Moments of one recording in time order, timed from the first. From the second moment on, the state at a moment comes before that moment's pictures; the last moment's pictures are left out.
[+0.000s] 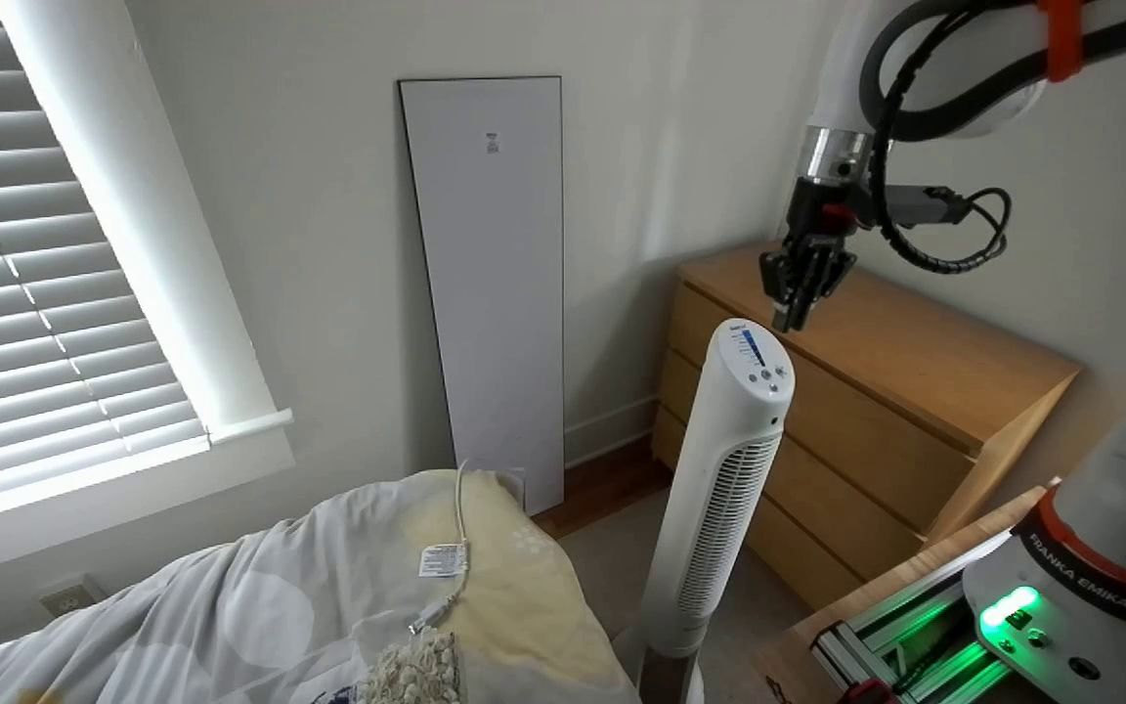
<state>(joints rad) 0.16 -0.56 0.24 -2.62 0.25 2.02 0.25</state>
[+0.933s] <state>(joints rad) 0.19 -0.51 0.22 -2.70 0.25 2.09 0.19</state>
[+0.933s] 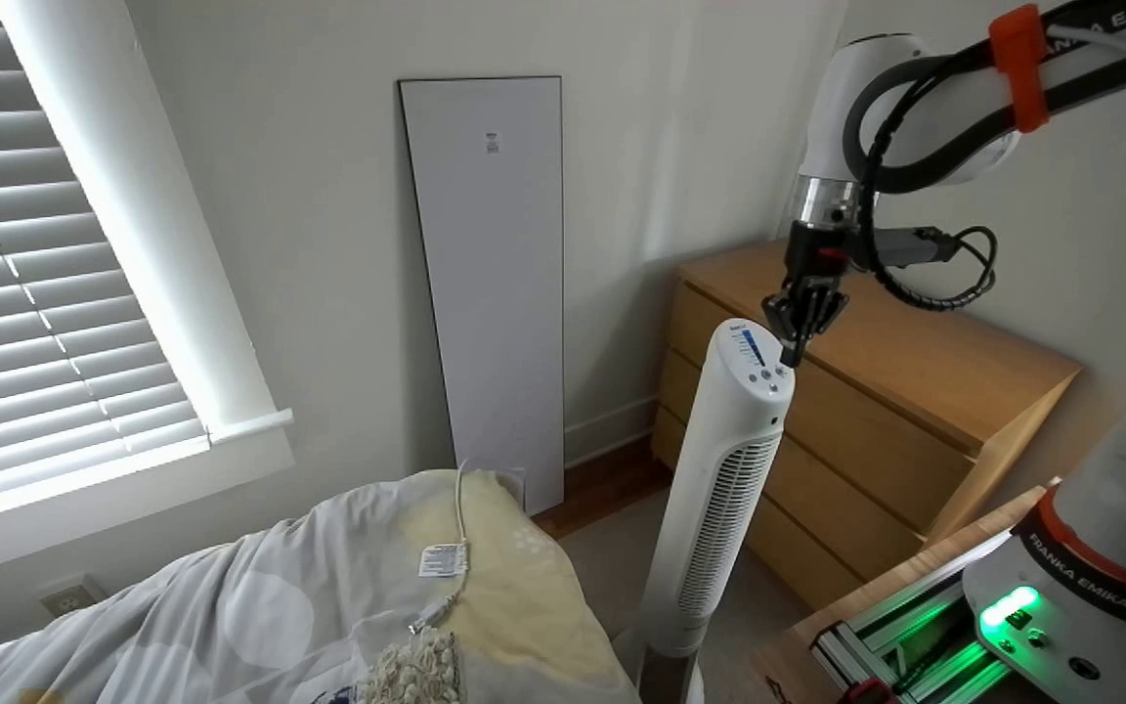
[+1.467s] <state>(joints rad) 0.19 -0.51 0.14 -2.73 0.25 2.14 -0.02</state>
